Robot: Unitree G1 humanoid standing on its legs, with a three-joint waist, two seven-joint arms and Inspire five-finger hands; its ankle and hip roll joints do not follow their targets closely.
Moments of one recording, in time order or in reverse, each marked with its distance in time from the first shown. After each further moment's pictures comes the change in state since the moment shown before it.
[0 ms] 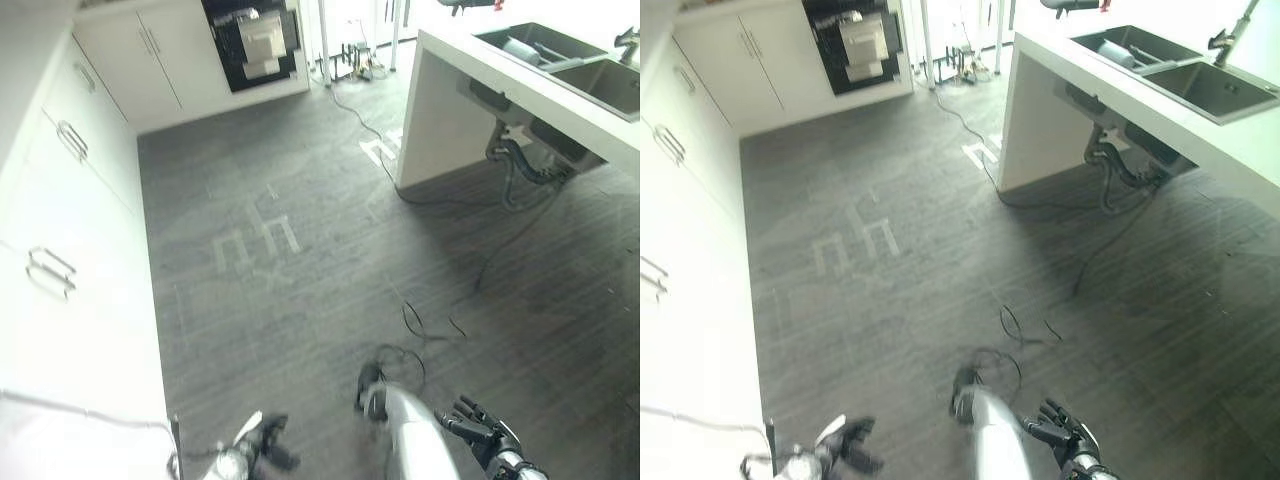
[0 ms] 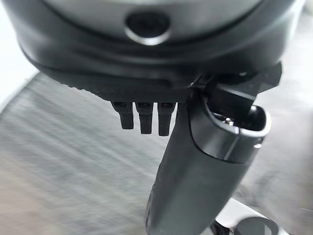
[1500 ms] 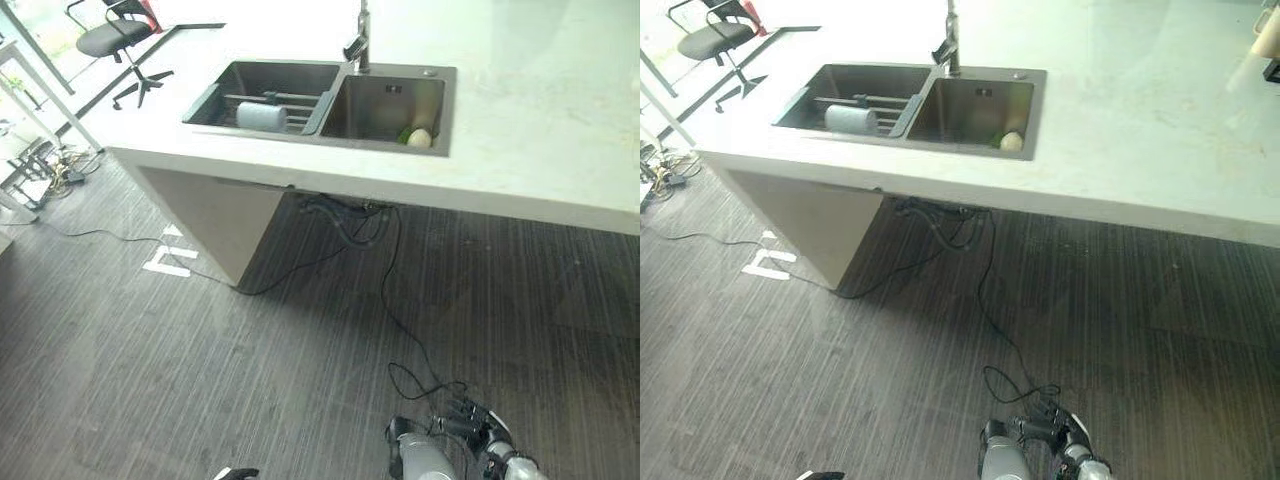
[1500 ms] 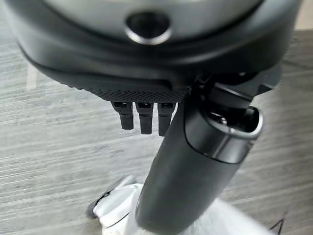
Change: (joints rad) left arm 0.052 0.084 0.171 -0.030 -0.012 0.043 0.015; right arm -0.079 0.015 0.072 -0.039 -0.080 -0.031 -0.060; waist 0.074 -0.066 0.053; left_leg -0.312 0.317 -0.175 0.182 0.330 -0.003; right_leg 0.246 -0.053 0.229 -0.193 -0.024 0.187
